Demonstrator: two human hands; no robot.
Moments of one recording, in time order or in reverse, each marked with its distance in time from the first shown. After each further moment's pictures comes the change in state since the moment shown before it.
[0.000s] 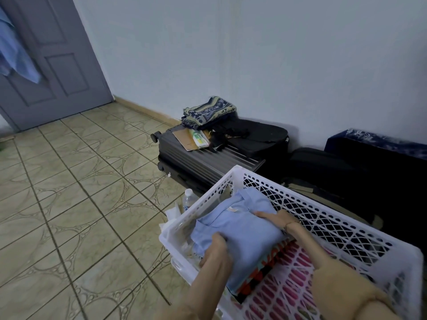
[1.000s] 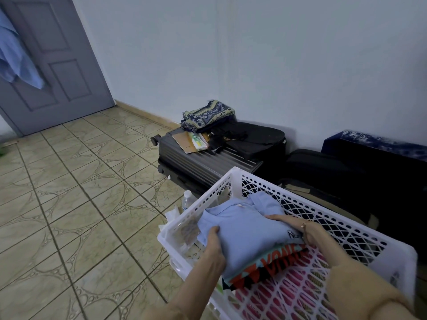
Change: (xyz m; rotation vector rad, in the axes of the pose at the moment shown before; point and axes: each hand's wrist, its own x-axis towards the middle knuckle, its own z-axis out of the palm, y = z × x) left_hand -0.020 0.001 -0.012 -0.038 -0.099 0.155; right_hand -0.017 0.030 -0.037 0.201 -0.358 0.113
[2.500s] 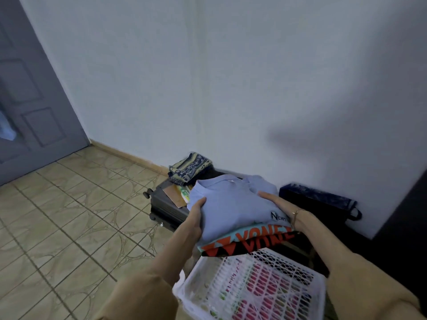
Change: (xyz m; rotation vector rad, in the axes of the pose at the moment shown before) left_hand -0.269 0.251 0.052 0.442 -0.372 0.179; right_hand -0.344 -0.205 -0.071 0.497 0.139 -0.169
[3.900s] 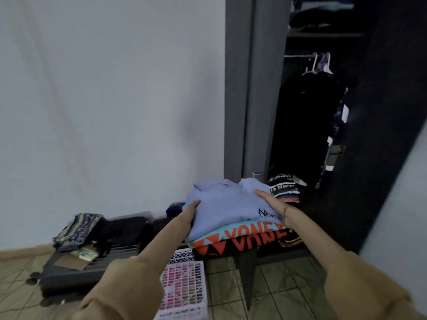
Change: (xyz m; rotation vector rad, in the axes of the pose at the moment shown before) left_hand -0.440 0.004 0.088 0.518 -0.658 0.049; right_hand -0.557 0.069 -0.047 0.278 0.708 -0.117
